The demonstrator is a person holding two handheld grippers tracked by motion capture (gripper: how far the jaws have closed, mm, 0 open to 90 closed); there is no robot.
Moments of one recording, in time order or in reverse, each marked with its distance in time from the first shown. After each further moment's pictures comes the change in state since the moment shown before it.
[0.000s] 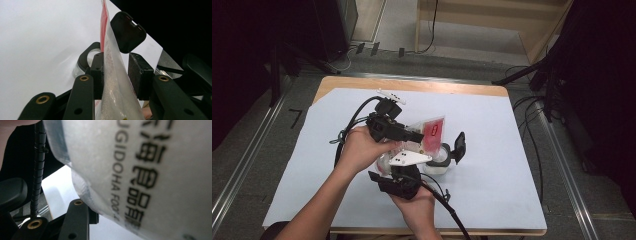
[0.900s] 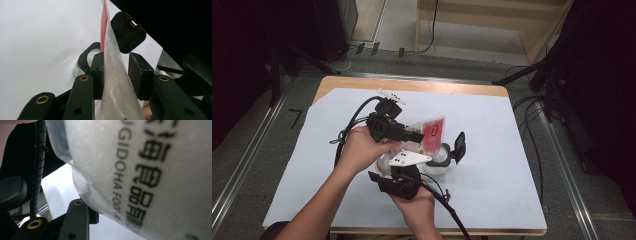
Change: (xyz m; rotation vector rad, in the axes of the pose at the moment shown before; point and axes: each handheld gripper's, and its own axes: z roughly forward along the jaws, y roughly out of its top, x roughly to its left) left arm -0.001 0.000 0.000 0.003 0.000 0.000; right arm 0.000 0.000 0.000 0.002 0.002 -0.011
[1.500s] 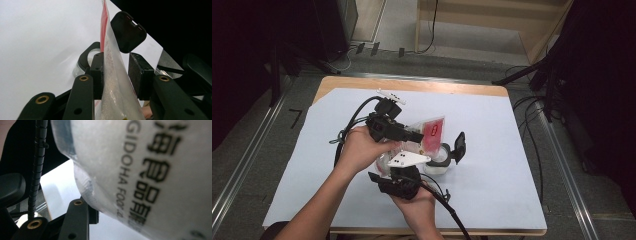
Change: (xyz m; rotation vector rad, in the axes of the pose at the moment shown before) left arm 0.001 0.000 0.000 -0.002 0.000 0.003; right arm 0.000 -0.001 0.000 0.002 -0.002 -0.027
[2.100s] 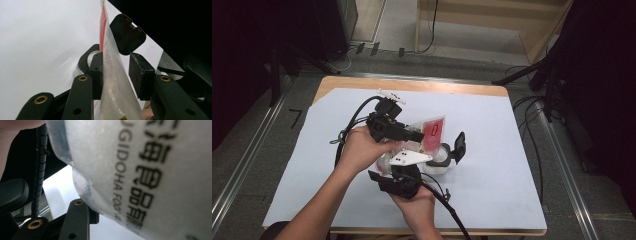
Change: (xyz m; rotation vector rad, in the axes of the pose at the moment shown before) left arm -0.002 0.001 0.000 -0.011 0.005 0.003; right arm -0.001 0.002 -0.001 -0.015 0.010 0.038
